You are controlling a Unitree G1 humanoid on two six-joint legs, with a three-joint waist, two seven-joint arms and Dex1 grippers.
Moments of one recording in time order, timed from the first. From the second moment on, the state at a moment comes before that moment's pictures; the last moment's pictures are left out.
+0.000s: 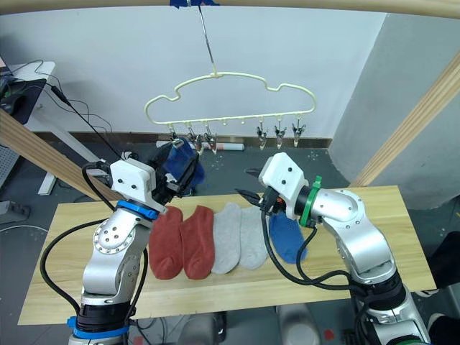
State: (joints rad) left arm -0.21 0.29 0.09 -0.30 -0.22 0.11 -0.31; right arm -0.46 -0.42 0.19 -0.55 0.19 0.65 0.72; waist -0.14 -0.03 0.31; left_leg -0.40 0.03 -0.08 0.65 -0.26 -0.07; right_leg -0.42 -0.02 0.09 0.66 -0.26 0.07
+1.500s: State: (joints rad) left arm -0.40 0.19 0.09 0.01 -0.14 -0.05 -0.21; right arm -0.44 -0.53 0.10 -0.58 0.30 0.69 0.65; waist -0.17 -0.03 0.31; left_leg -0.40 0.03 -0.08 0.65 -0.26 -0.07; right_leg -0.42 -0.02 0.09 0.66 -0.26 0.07
